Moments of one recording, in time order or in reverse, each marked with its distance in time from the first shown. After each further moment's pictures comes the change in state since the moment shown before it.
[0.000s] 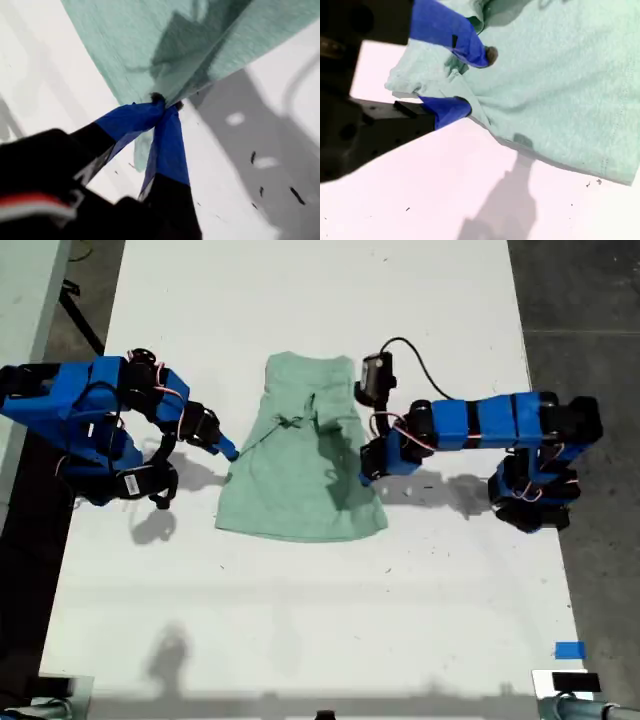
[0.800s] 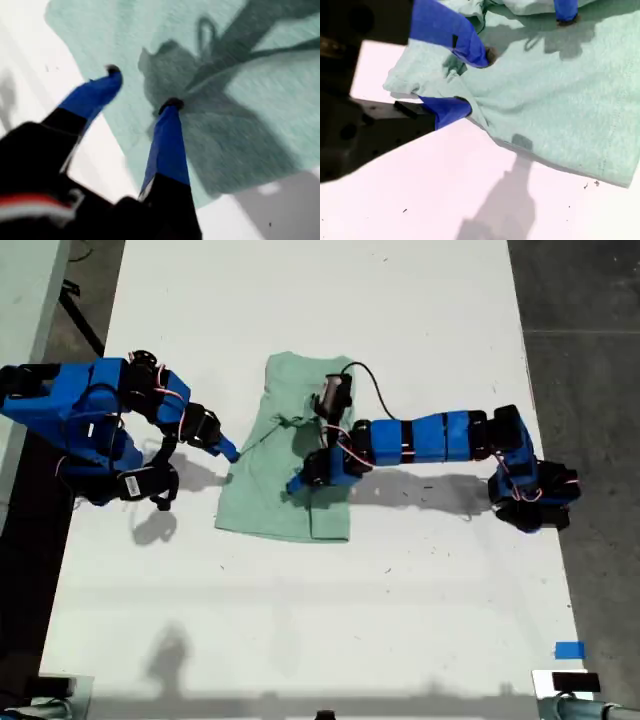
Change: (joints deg) arm 0 0.4 0.0 0.7 -1.1 -0.3; arm 1 0.1 -34.8 -33.5 -9.1 9.3
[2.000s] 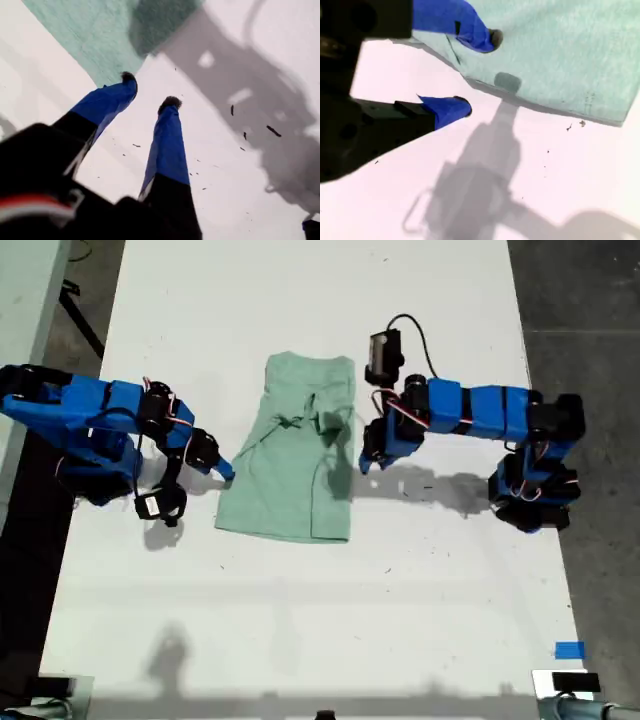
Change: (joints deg) arm 0 1.9 -0.9 19.9 -12.0 -6.8; arm 1 3.6 30.0 15.5 33.7 -3.5
